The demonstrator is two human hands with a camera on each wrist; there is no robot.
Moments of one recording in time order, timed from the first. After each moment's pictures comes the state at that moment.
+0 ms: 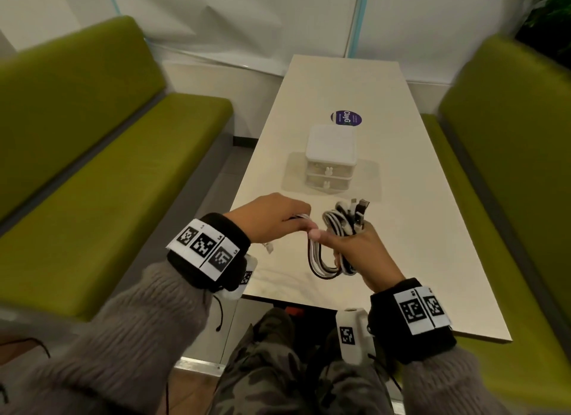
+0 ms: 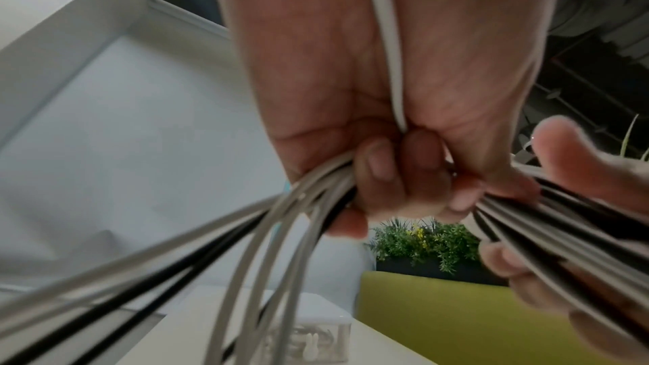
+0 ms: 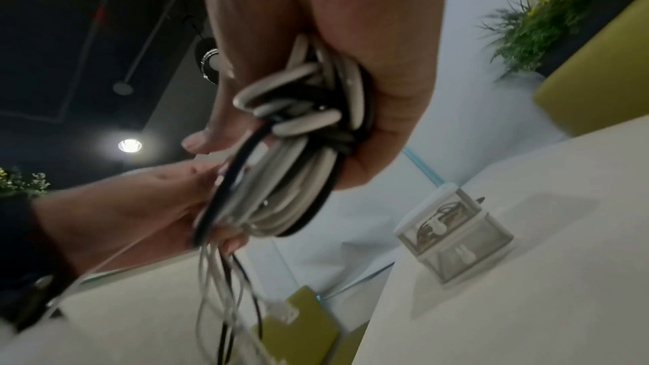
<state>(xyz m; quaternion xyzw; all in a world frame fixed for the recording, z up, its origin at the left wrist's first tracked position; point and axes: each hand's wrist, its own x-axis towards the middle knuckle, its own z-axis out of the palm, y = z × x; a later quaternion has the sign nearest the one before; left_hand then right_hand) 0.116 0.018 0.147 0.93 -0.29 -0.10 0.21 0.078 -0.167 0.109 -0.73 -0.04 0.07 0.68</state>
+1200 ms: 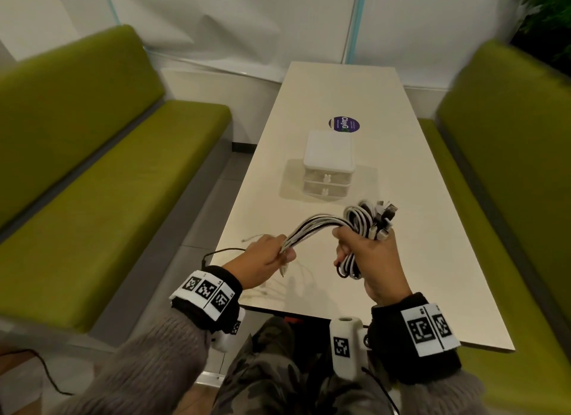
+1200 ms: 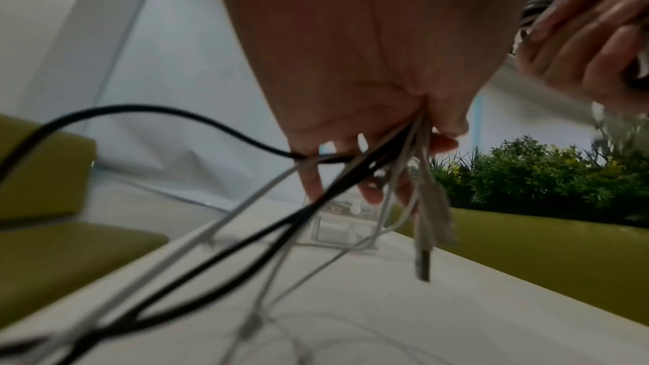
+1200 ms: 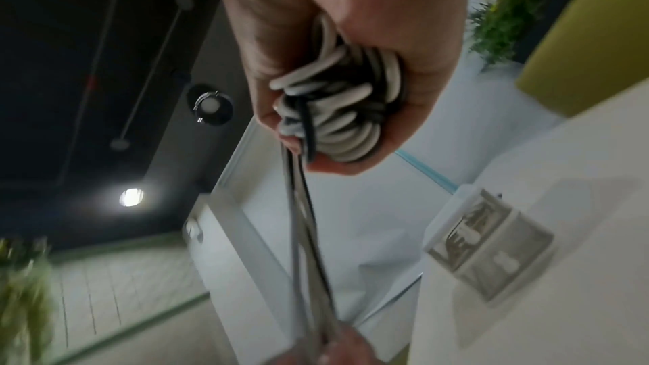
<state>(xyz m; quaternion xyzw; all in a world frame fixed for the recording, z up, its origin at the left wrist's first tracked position) 0.105 0.035 0.056 0.93 -0.17 -0.13 0.30 0.073 -0.166 0.121 -0.67 0.03 -0.04 0.74</state>
